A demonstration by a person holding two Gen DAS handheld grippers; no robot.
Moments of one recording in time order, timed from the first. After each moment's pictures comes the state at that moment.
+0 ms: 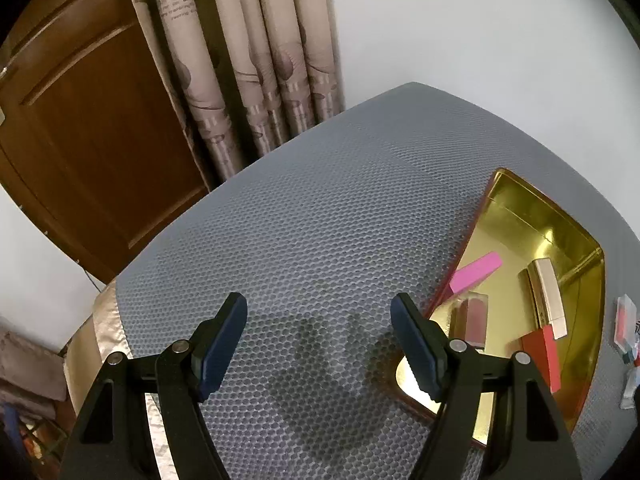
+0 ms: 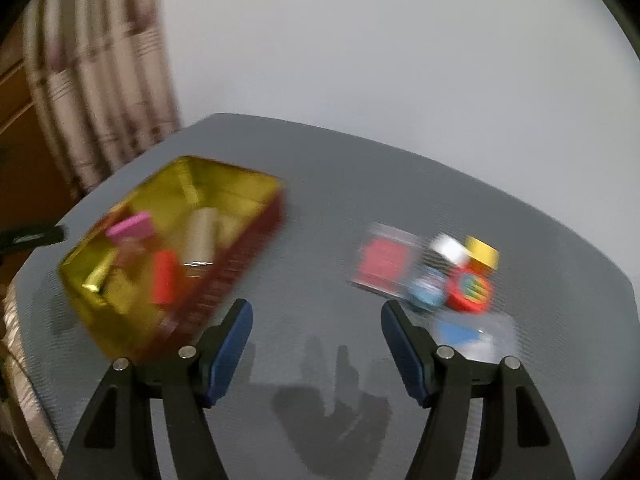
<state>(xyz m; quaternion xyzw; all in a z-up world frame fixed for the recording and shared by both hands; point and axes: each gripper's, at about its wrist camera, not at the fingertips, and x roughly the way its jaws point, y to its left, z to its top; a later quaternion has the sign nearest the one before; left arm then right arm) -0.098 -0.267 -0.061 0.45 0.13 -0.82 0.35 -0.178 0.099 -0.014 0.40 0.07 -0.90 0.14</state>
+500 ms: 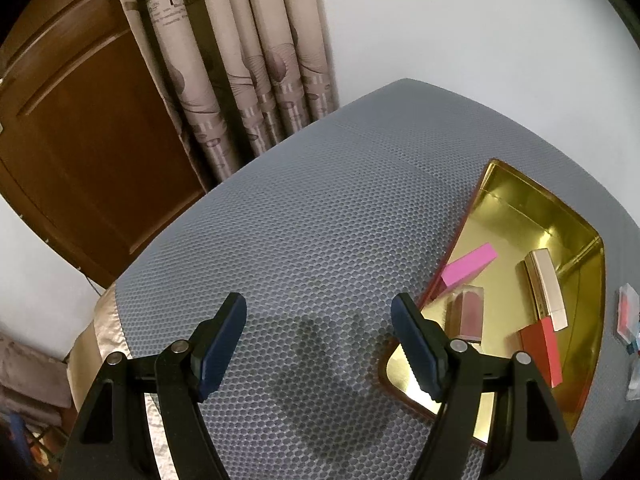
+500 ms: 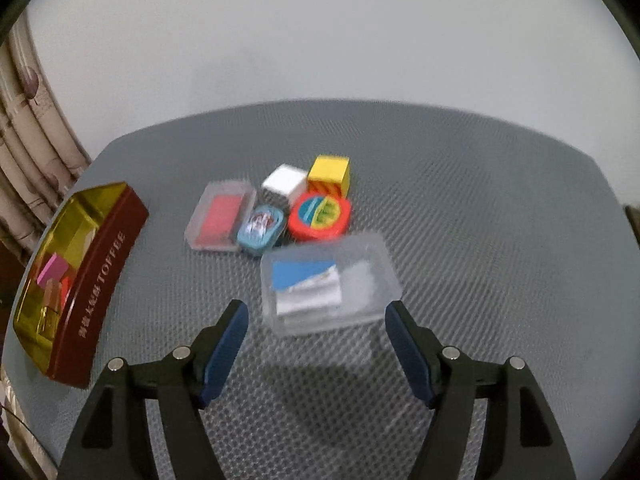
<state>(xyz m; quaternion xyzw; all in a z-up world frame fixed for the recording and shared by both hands) -0.103 -0.260 -0.066 0.45 0.11 -0.82 0.34 -0.193 0.199 -0.064 0.47 -0.04 -0.88 0.04</state>
